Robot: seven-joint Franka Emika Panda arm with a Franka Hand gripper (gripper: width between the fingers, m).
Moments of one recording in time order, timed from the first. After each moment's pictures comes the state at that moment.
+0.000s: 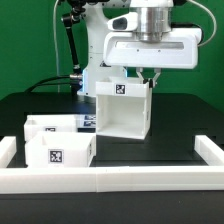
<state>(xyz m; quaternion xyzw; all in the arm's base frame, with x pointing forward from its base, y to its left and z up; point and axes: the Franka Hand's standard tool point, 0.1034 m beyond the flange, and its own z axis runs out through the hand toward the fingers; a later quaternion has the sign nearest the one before) 0.393 0.072 0.103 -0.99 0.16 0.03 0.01</state>
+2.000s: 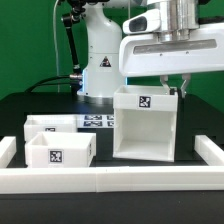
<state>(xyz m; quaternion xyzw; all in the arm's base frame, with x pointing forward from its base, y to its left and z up) 0.529 0.099 0.105 -0.99 0.12 -0.03 0.05</state>
